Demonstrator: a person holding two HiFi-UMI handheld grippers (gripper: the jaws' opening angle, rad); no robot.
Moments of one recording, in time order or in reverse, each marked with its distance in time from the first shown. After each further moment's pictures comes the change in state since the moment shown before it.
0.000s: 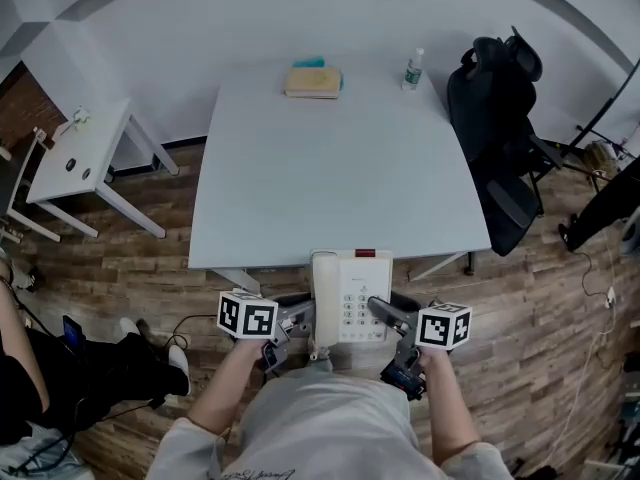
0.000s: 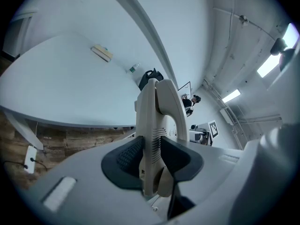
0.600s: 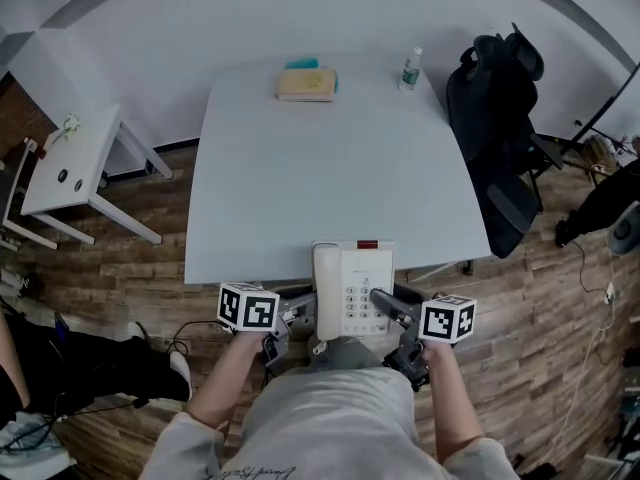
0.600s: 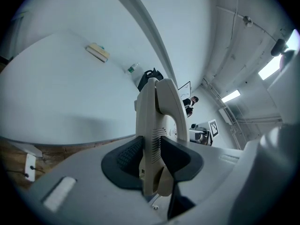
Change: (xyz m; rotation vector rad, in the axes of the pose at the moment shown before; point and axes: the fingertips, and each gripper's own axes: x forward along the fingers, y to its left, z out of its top) left arm 0.022 0.013 0.060 0.005 0.028 -0.020; right arm 0.016 -0.015 0.059 0.002 -0.009 -0.028
